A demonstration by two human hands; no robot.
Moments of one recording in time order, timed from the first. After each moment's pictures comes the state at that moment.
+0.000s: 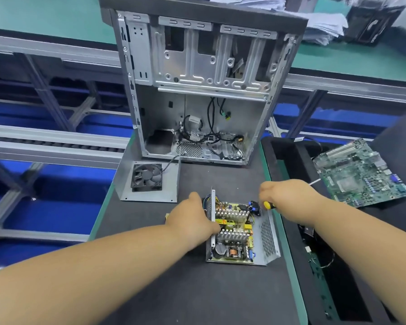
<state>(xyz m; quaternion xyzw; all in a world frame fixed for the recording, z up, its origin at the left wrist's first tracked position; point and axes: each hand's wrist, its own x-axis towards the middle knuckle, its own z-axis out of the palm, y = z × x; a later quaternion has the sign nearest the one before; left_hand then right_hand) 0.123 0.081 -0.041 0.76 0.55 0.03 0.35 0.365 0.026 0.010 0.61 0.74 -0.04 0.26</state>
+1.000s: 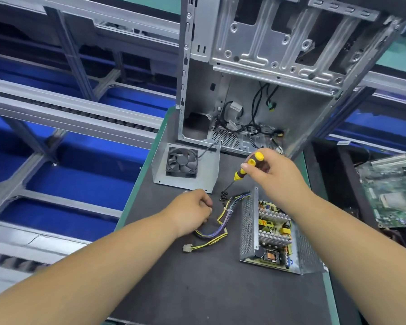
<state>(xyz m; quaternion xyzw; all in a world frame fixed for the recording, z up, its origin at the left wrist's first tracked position) 0.046 0.123 -0.082 0.62 0.52 0.10 0.58 0.256 0.097 -0.013 0.71 0.61 -0.20 -0.30</state>
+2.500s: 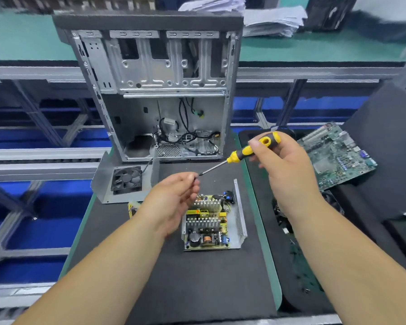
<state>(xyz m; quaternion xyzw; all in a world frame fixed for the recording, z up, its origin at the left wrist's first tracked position) 0.151 0.051 0.014 0.36 0.41 0.34 0.77 0.335 -0.034 0.059 0.57 0.45 -0.23 -0.65</state>
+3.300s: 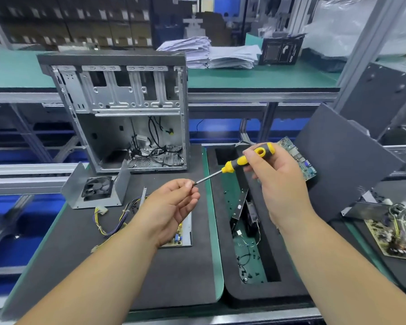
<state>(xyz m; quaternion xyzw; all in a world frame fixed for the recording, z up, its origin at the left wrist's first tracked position) 0.223 -0.051 0.050 0.37 0.32 0.35 0.80 0.402 -0.143 0.091 0.55 0.43 -0.22 -0.68</state>
